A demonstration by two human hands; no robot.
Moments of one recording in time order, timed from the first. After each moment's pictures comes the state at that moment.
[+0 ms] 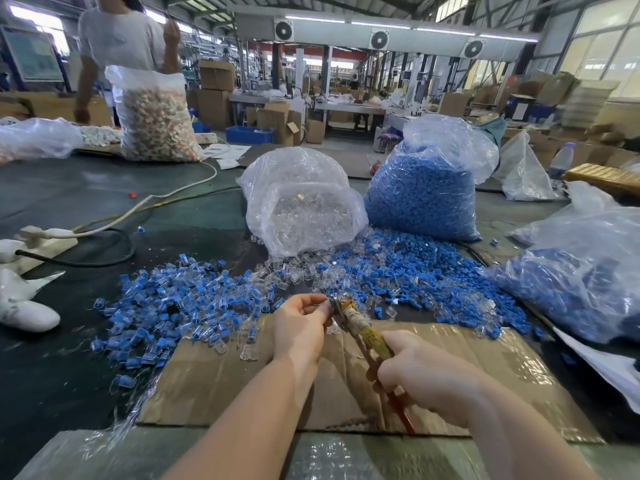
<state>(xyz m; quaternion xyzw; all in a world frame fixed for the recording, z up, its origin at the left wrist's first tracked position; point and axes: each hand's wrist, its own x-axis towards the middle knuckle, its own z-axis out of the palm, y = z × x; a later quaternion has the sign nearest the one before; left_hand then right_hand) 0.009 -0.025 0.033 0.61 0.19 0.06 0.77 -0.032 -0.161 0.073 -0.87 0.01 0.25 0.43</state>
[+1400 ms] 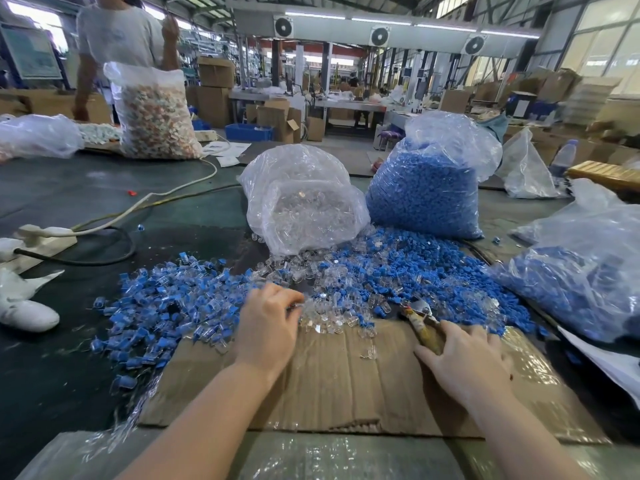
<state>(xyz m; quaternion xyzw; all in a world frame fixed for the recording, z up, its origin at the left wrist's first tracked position) 0.017 0.031 0.009 0.92 -0.02 0.25 0.30 -0.004 -0.209 0.023 -0.99 0.15 -0.03 0.04</state>
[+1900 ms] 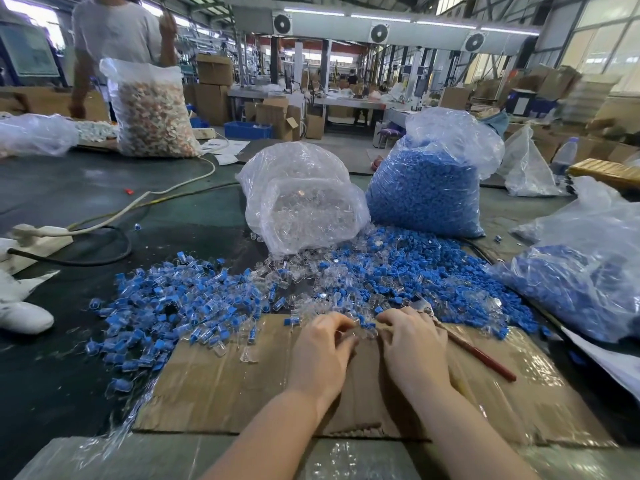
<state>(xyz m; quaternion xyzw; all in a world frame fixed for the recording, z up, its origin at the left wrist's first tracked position) 0.005 -0.026 -0.009 0.88 -0.07 0.16 0.43 0.017 -0.157 0.004 -0.98 0.03 -0.15 0.14</state>
